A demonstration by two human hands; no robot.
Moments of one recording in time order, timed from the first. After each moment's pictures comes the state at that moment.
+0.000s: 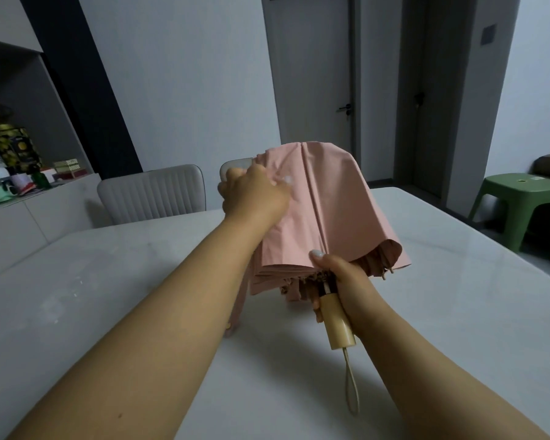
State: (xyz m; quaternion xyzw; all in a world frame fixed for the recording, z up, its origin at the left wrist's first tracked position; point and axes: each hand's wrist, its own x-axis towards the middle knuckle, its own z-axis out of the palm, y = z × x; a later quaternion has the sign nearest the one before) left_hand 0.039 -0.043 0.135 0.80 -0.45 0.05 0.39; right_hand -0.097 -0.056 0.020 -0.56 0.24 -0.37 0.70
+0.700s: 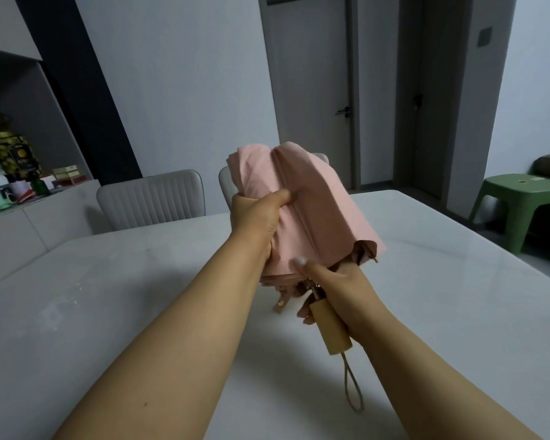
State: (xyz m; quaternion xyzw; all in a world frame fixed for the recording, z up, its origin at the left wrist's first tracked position) left_hand 0.037 -0.055 0.113 0.65 -0.28 -0.22 0.67; right_hand -0.098 -0.045 0.038 -0.61 0.29 -0.38 0.63
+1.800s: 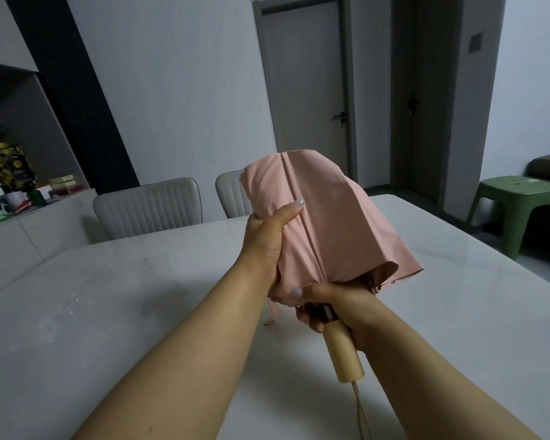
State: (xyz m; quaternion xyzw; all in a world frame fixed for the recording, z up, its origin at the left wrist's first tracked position) left_hand 0.028 -0.056 0.090 0.56 -0.34 -0.35 0.67; right_hand -0.107 -0.051 0.038 -0.59 0.25 -0.30 0.71
